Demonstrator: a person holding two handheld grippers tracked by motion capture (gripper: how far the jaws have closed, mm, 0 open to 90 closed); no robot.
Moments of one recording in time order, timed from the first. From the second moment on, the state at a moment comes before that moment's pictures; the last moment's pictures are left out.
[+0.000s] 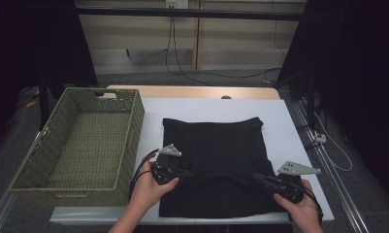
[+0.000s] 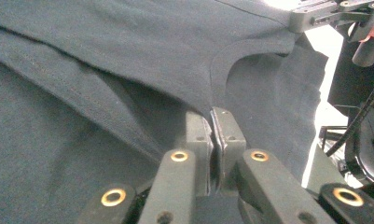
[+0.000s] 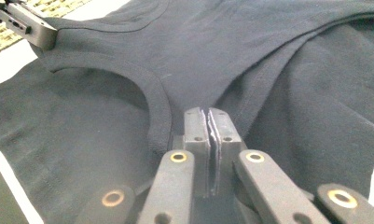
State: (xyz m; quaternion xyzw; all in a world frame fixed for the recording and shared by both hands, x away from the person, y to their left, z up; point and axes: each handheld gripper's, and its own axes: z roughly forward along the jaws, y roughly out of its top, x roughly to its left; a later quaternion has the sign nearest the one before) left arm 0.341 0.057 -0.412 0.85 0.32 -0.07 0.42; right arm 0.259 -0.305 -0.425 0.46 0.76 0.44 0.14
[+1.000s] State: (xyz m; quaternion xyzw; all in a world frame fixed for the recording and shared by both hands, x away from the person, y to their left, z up) left arm 0.334 0.057 -0.409 0.85 0.31 -0.07 0.42; right arm 0.248 -0.314 -0.422 0.46 0.75 0.45 0.13
